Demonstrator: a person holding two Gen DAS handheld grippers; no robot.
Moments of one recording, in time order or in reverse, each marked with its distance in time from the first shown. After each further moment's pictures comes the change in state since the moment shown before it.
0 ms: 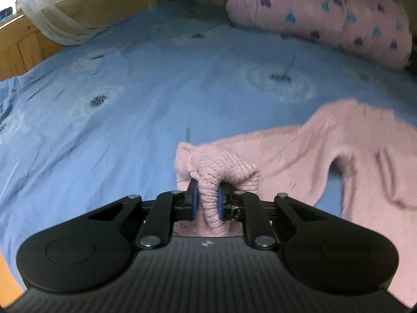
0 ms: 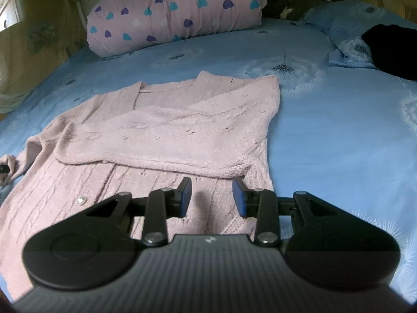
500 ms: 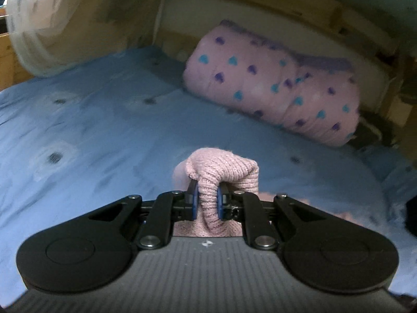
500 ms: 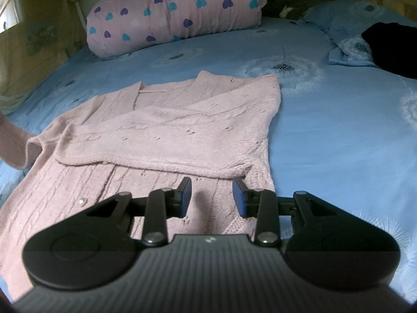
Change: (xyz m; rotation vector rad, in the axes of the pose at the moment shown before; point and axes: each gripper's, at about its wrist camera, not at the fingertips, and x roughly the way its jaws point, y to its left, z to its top) left arm -0.102 -0.044 0.085 -0.128 -0.221 -0.266; right arm 0.002 0.000 0.000 0.012 0.000 0.002
